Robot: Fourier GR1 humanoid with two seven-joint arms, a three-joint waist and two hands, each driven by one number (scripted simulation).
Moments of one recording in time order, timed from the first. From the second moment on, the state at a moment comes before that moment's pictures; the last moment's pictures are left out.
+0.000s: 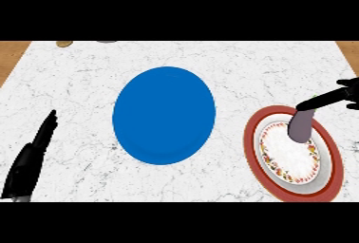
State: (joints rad) left arm 0.07 0.56 -0.19 -1.46 0.12 0.28 -0.15; right arm -0.63 -0.80 0.38 -1.05 -0.27 -0.15 1.13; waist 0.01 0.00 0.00
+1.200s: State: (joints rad) left arm 0.09 0.49 -0.09 -1.47 0.02 0.20 -0.16; right arm -0.60 -0.62 0.27 -0.90 -0.18 -0.01 1.05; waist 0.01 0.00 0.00
